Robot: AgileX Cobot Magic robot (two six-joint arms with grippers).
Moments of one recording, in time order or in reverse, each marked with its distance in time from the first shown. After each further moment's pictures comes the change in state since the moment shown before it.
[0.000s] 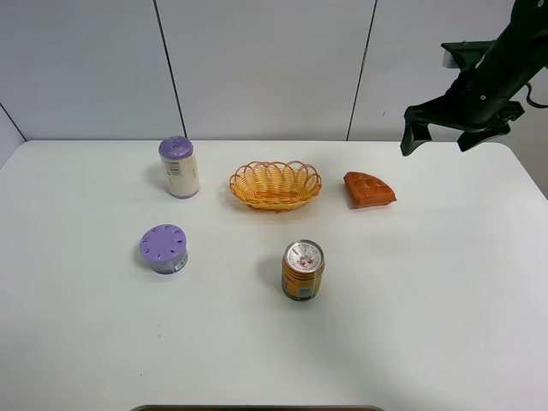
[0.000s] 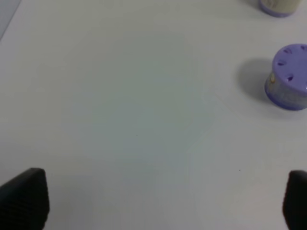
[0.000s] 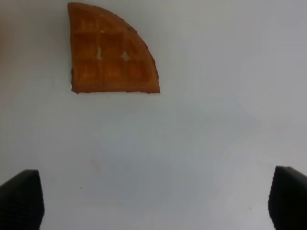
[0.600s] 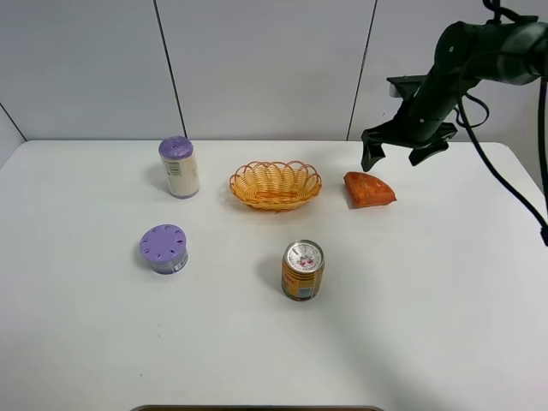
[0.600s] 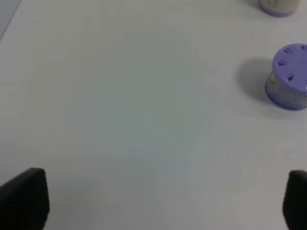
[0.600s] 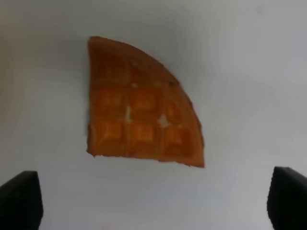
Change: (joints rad) left arm 0.000 0.000 0.000 0.000 0.000 0.001; right arm 0.065 0.301 -0.193 0.028 -0.027 -0.044
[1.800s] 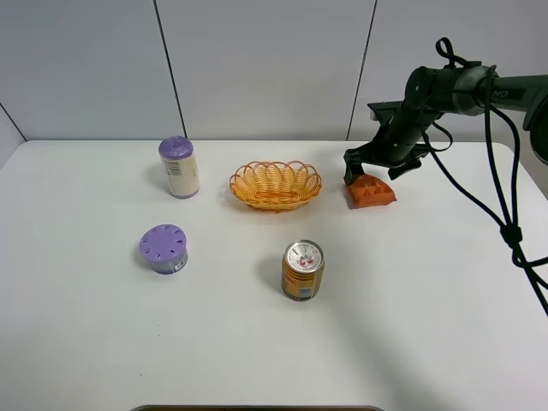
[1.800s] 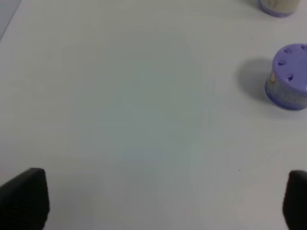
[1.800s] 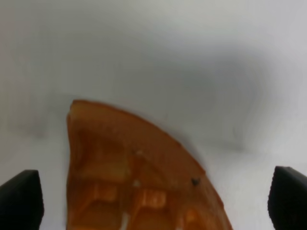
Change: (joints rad) left arm 0.000 0.000 0.000 0.000 0.000 0.000; right arm 0.005 0.178 -0.058 0.029 -0.150 -0.014
